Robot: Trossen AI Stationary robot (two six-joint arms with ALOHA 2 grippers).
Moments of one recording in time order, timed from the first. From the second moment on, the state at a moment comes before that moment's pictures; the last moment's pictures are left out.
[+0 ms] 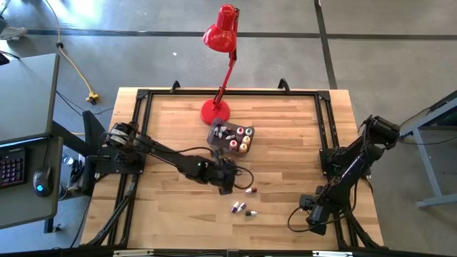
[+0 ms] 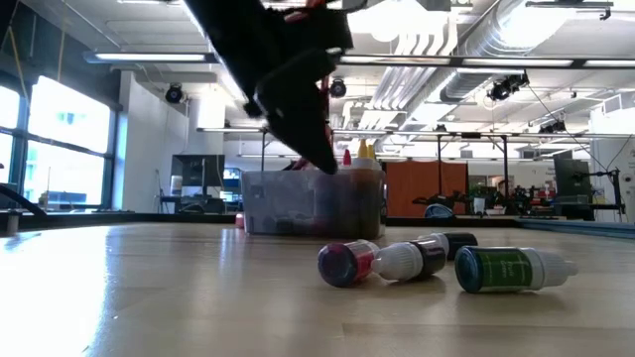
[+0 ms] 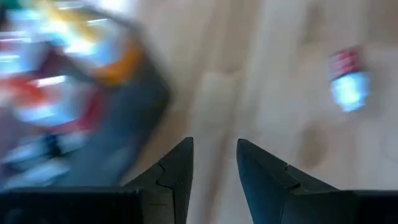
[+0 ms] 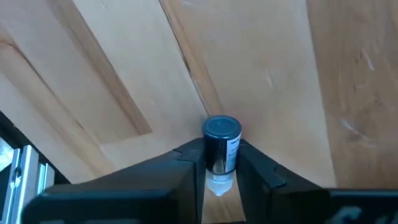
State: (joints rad) left arm -0.30 1.86 1.29 -0.41 -0.53 -0.32; right arm 0.98 1.54 0.68 -0.53 -0.25 1.41
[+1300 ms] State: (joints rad) left arm -0.27 1.72 2.32 -1.55 -1.00 -0.14; right arm -0.22 1.79 1.24 -0.09 0.00 -0.13
